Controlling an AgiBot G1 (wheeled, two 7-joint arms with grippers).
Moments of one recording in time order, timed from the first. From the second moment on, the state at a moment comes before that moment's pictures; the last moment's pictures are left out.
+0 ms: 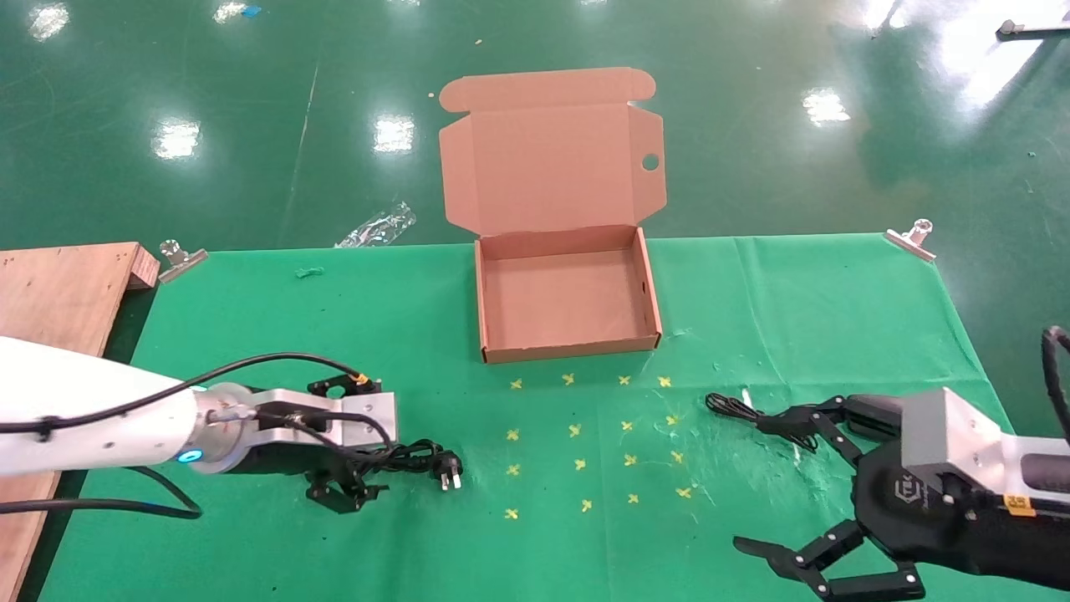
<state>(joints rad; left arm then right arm) -1.25 0.89 0.72 -1.34 2.01 1.27 -0.46 0.90 -0.43 -0.33 1.35 -1.02 -1.31 0.16</state>
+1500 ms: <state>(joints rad) -1.25 0.93 0.75 -1.34 2.11 1.25 -0.53 1.26 -0.83 -0.56 0.72 -1.68 -1.10 0.05</state>
